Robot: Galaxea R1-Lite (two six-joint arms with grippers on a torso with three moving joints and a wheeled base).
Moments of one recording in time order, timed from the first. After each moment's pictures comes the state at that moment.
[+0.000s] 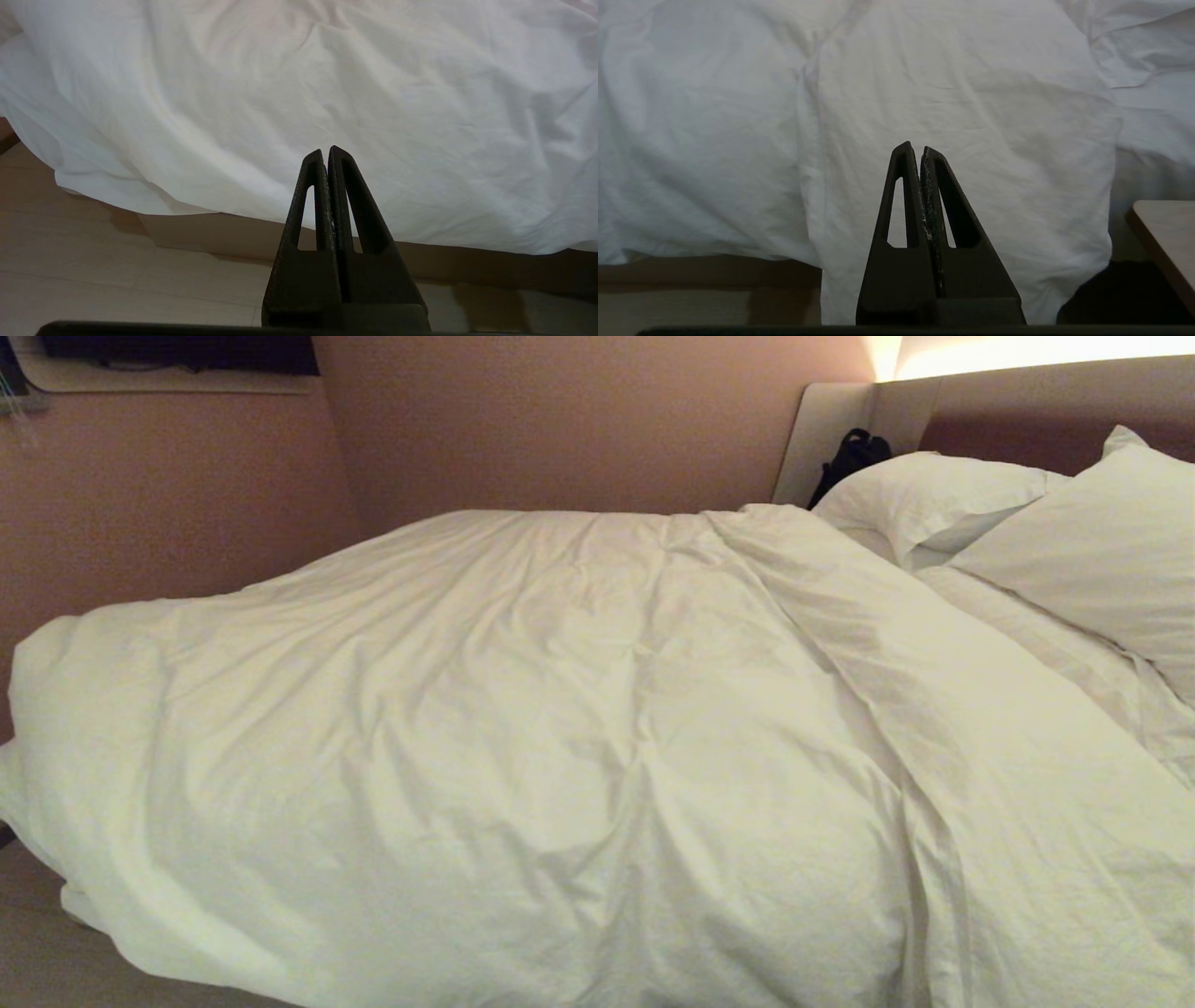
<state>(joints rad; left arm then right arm) 0.02 0.00 0.00 0.00 0.01 0.01 0.00 0.00 -0.05 0.02 -0.05 -0.02</state>
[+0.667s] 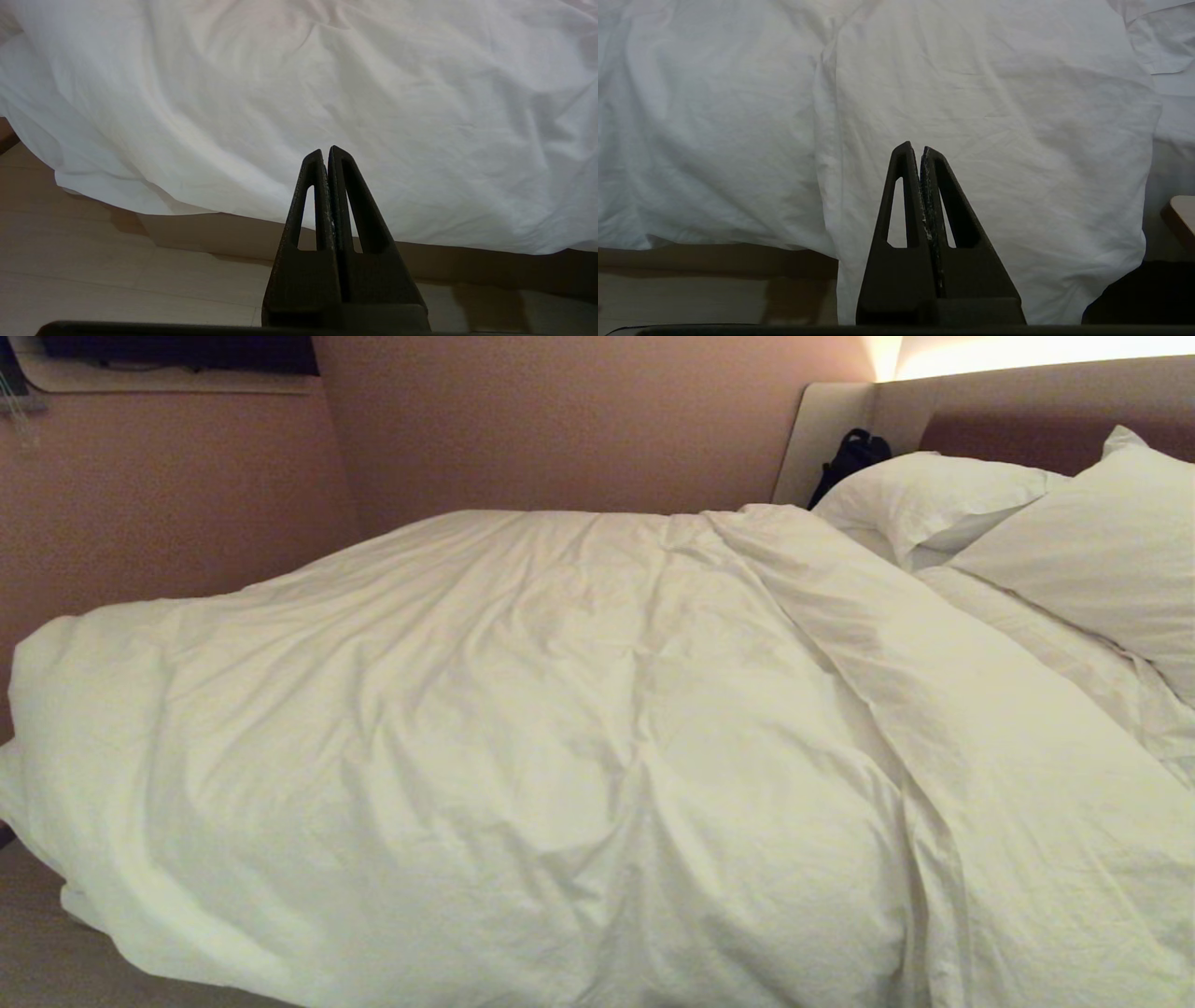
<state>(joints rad) 0.02 0.00 0.00 0.00 0.01 0.01 0.00 0.00 0.00 0.00 -0.01 0.00</state>
